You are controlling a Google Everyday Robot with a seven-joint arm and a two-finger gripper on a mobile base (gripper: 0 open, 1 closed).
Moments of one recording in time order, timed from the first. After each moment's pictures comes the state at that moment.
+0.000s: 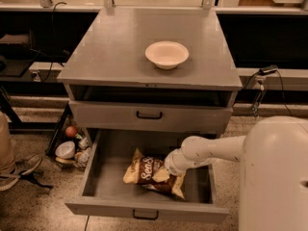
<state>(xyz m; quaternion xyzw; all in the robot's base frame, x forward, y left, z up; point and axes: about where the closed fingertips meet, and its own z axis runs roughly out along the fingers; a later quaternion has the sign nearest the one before) 0.571 -0.030 0.400 -0.48 0.83 0.19 0.21</state>
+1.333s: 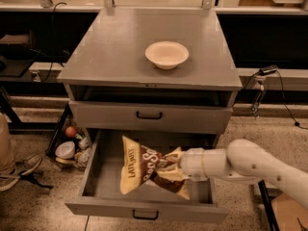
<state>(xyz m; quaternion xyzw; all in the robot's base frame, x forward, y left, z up) 0.480 -0.032 0.604 -0.51 0.68 0.32 0.41</state>
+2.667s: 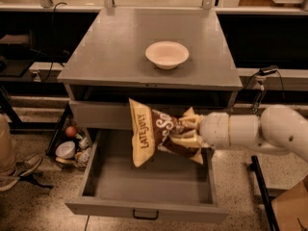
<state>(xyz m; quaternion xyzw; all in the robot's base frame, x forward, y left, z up) 0.509 -0.072 0.751 -0.56 0.59 0.27 0.51</state>
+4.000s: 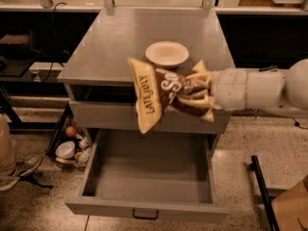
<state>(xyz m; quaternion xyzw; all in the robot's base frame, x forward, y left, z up) 0.542 -0.088 0.882 -0.62 0.51 0.15 0.58</state>
